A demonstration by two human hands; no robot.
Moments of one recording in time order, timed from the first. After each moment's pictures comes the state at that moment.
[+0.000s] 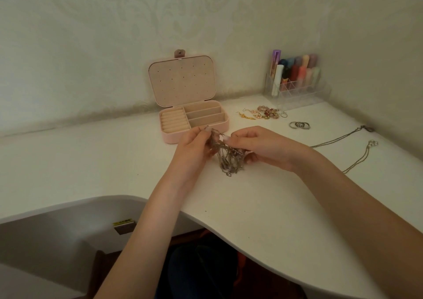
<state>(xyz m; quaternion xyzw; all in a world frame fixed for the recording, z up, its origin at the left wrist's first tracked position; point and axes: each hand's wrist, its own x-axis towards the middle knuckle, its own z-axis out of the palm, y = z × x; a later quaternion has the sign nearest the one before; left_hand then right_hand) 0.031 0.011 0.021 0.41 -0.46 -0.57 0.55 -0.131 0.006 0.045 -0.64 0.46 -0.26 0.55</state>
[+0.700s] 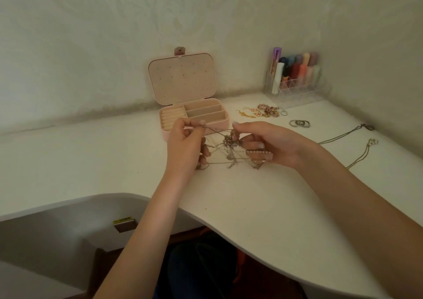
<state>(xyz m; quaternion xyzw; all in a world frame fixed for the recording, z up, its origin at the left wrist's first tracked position) 0.036 0.015 0.029 0.53 -0.45 -0.44 0.57 -0.140 0.006 0.055 -0.56 0.44 -0.28 0.65</state>
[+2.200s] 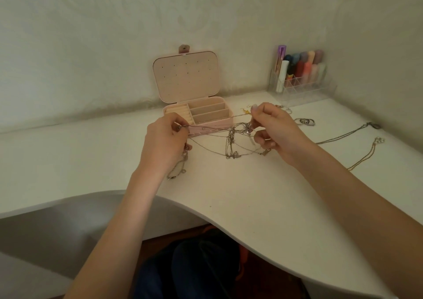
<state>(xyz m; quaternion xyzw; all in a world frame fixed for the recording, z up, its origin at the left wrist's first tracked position) 0.083 0.008 0.039 0.63 -0.61 -0.20 0.43 -0.135 -0.003 0.045 -0.51 0.52 -0.48 0.50</state>
